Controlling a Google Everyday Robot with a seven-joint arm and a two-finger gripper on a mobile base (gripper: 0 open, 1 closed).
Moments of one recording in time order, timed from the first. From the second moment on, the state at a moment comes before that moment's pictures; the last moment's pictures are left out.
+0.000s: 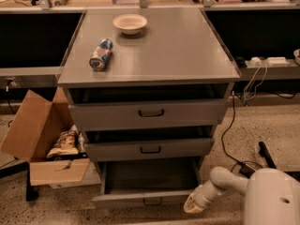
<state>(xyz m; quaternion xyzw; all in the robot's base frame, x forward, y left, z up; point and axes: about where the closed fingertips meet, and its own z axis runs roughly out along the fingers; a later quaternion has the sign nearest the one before) 0.454 -0.210 0.183 -0.68 0.67 0.26 0.14</state>
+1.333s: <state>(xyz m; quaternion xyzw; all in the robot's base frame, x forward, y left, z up) 0.490 -0.204 0.147 -0.68 0.67 0.22 0.19</state>
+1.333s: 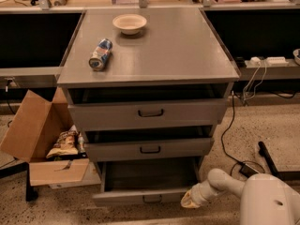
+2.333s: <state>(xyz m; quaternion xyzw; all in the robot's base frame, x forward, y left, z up) 0.505 -0.197 0.155 -0.62 0.71 0.19 0.28</state>
